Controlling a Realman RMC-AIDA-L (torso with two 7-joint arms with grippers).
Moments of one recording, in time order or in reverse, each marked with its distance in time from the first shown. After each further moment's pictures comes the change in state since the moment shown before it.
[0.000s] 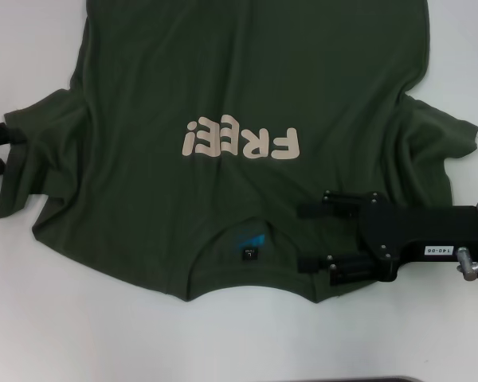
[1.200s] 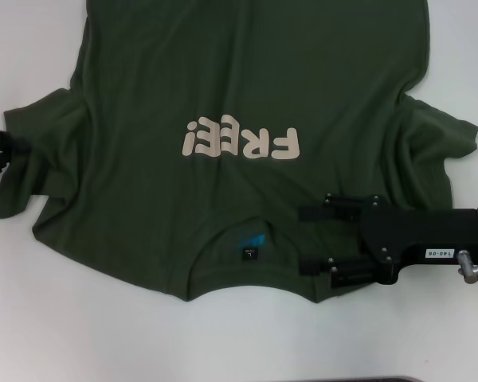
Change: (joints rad) left arm -0.026 0.004 0.006 -0.038 0.008 -0.011 0.002; right arm -0.006 0.000 0.000 0.000 -0.005 0.003 0.000
